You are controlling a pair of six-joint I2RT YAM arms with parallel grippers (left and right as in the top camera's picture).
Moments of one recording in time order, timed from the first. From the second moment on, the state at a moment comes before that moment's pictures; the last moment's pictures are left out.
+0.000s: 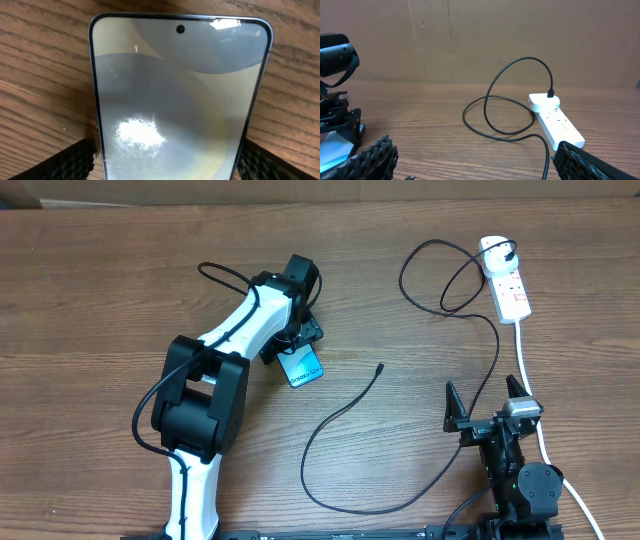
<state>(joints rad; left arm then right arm) -0.39 2.20 1.60 -0.92 -0.05 -0.88 0.04 0.01 0.02 -0.03 -0.08 0.02</state>
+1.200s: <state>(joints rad) -0.38 2.20 1.61 -0.96 0.01 -0.88 0.04 0.01 0.02 -0.03 -0.08 0.02</state>
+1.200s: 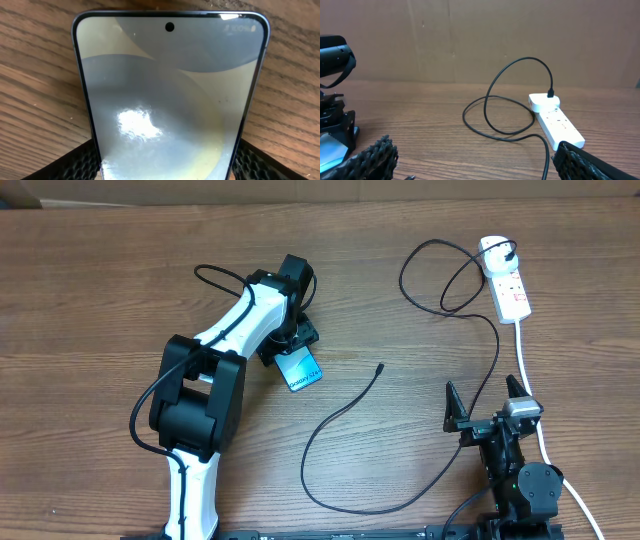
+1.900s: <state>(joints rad) -0.37 2.24 1.69 -1.08 0.08 -0.88 0.04 0.01 0.02 -0.03 -0.08 0.02</state>
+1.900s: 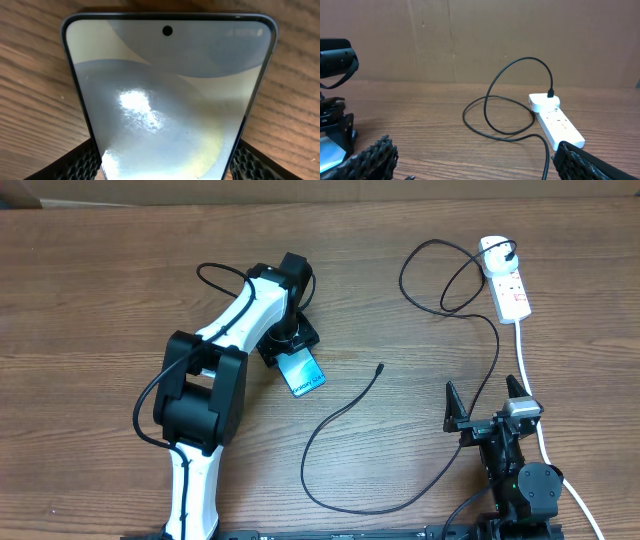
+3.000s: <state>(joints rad) -0.35 2.29 1.79 -1.22 0.14 -0.88 0.04 0.01 0.02 -0.03 -0.08 0.02</state>
